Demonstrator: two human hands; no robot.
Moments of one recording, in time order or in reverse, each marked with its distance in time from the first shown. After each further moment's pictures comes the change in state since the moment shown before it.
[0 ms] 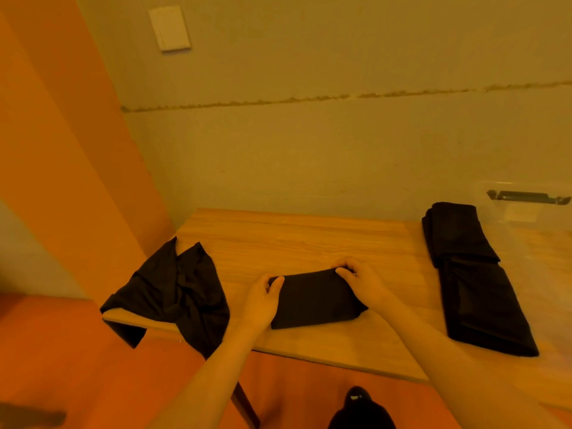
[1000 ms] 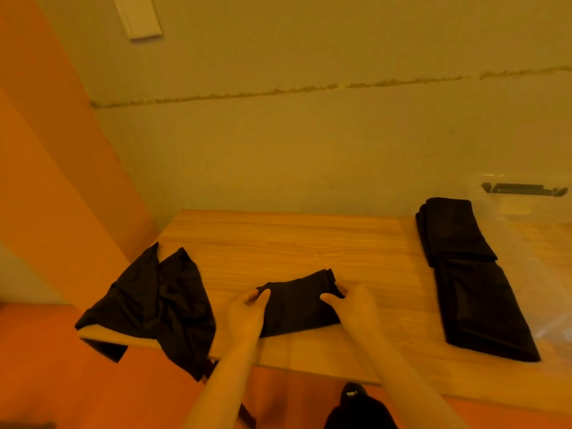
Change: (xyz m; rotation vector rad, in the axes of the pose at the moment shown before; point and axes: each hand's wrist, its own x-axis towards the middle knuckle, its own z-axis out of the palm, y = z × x) left_hand 0.003 -0.006 0.013 -0.084 0.260 -0.235; right_hand -0.022 -0.002 0.028 -0.033 0.147 0.299
